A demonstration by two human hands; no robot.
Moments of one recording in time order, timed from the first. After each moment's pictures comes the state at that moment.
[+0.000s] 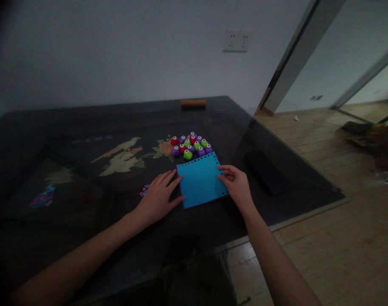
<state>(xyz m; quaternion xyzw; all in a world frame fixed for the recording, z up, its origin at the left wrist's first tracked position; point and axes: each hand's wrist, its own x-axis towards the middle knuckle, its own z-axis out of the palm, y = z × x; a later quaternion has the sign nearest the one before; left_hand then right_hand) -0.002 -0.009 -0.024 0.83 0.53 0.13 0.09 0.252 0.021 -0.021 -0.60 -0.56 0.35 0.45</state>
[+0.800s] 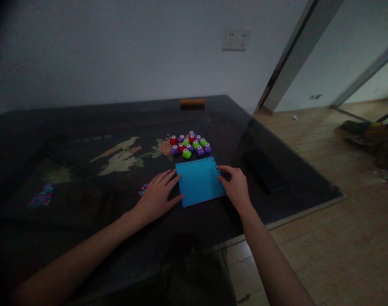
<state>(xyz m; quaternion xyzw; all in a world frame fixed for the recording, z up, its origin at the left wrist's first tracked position) -0.003 -0.008 -0.022 0.84 0.52 0.10 0.06 0.256 0.019 -0.027 -0.65 -0.66 0.13 0.34</state>
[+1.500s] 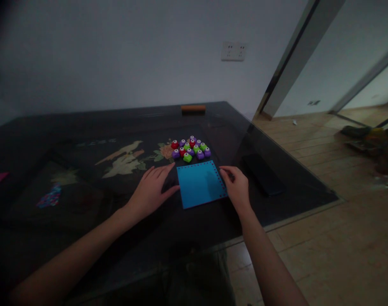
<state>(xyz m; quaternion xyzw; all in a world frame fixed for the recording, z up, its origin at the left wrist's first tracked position) -0.012 -0.005 0.014 0.83 0.53 0.19 0.03 0.254 0.017 -0.017 -0.61 -0.62 0.17 0.46</state>
